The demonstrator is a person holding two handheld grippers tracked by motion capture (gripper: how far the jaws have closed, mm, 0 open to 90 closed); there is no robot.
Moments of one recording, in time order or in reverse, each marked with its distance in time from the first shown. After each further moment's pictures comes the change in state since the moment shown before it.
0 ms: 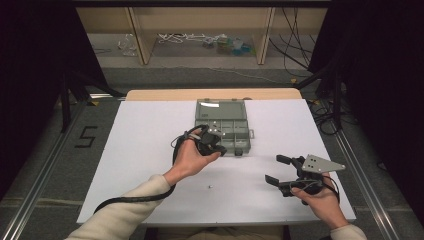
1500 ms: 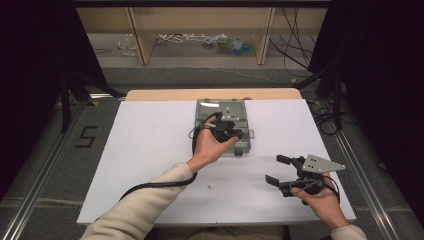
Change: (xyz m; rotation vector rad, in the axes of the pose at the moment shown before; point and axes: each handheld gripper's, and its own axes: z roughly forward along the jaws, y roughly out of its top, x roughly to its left) left arm 0.006 0.043 0.035 -0.211 0.030 -0.061; right arm 0.001 0.000 -0.001 0.018 0.021 0.019
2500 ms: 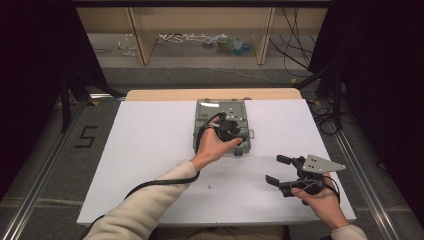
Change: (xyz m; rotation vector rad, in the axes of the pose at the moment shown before) left arm 0.007 -0.005 0.020 0.047 -0.004 0.004; right arm -0.002 0.000 -0.001 -0.006 -0.010 -0.029
